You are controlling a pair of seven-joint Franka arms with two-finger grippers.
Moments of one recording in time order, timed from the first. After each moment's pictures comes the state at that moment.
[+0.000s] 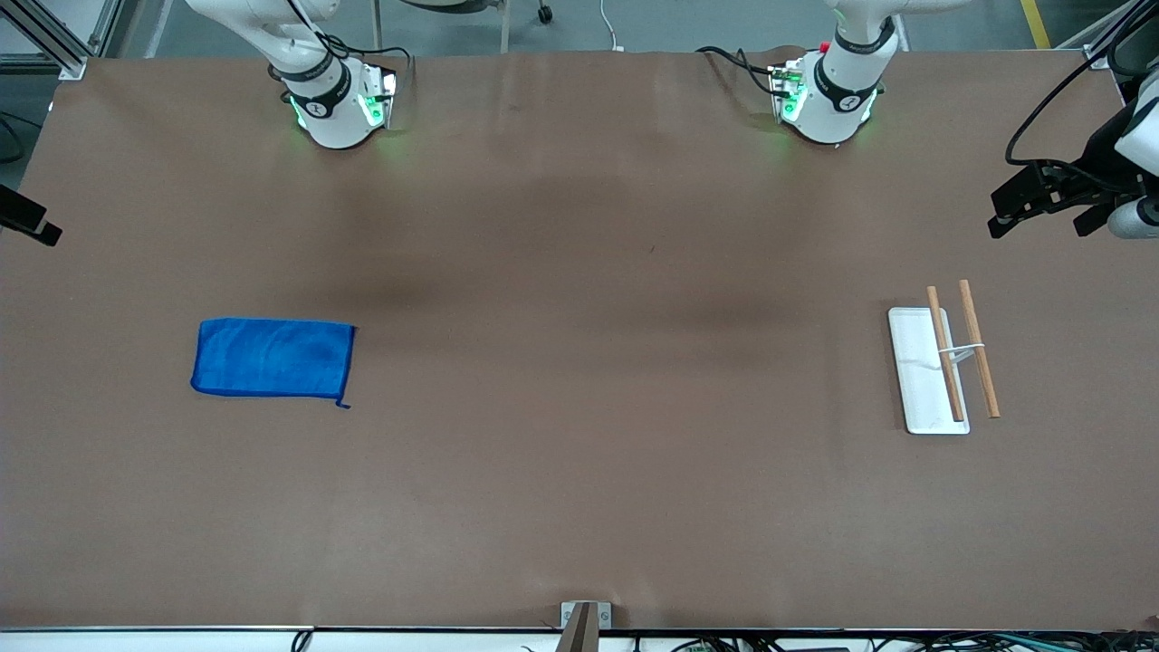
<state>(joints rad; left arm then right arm) 0.00 -0.03 -0.07 -1.55 0.00 1.56 -0.08 -0.06 0.01 -0.09 -1.47 0.00 1.48 0.05</state>
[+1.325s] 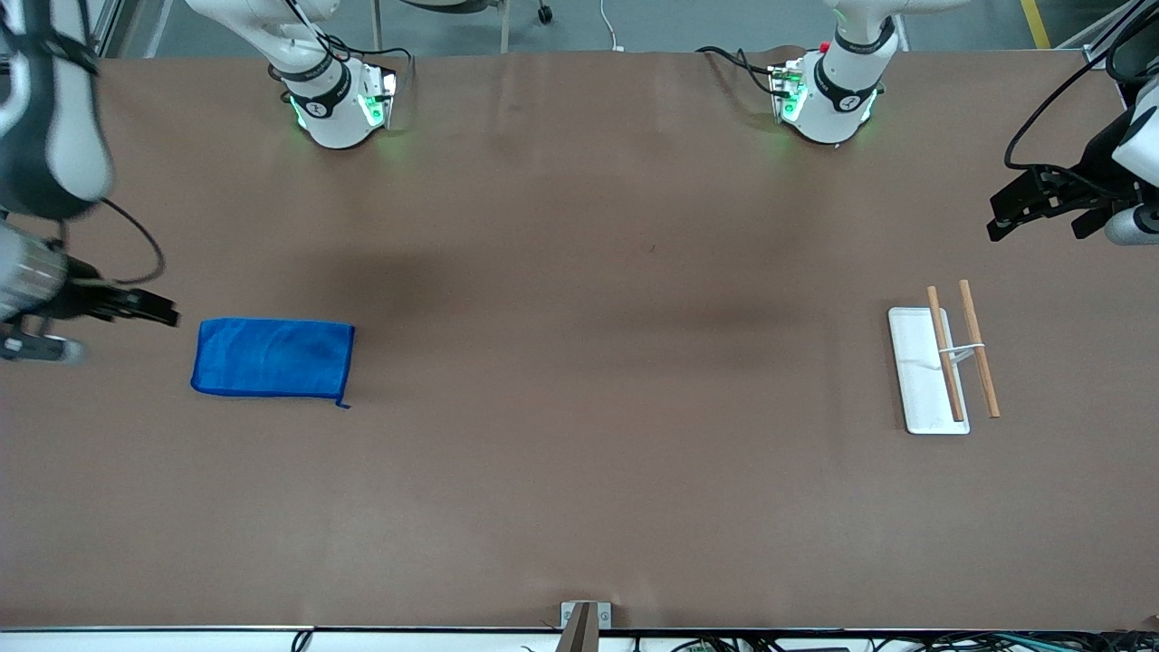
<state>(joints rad) 0.00 -0.03 -0.07 -1.56 0.00 1.56 -0.08 -0.06 0.16 -0.09 -1.94 0.00 2.01 -0.08</state>
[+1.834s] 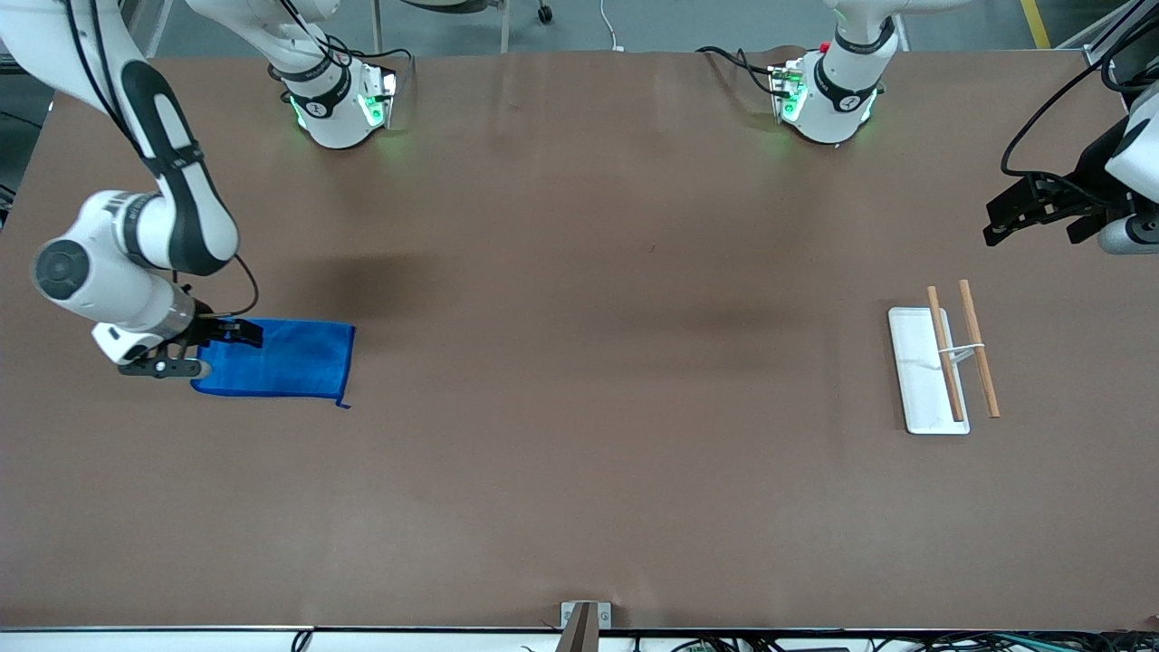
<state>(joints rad) 0.00 -0.01 -0.07 -1.56 0.00 1.56 -0.08 -0.06 0.33 -0.09 -2.20 0.00 2.48 -0.13</state>
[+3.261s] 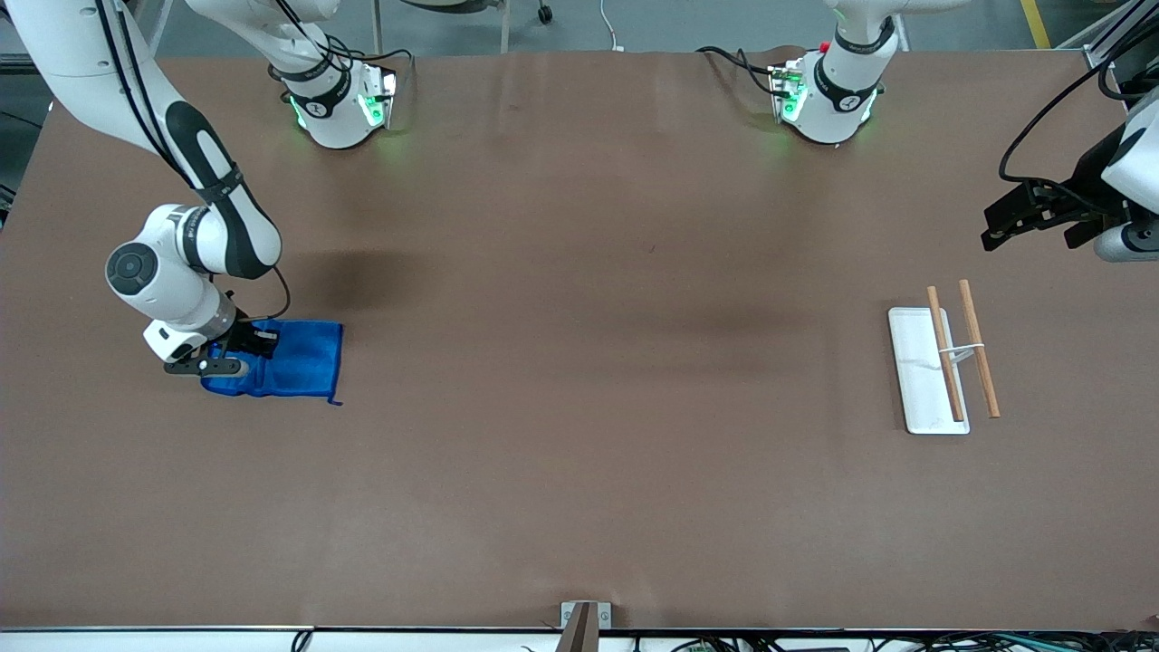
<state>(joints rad) 0.00 0.00 -0.07 -1.56 0.00 1.57 -0.08 -0.05 0.41 -0.09 -2.27 0.00 2.68 -0.13</state>
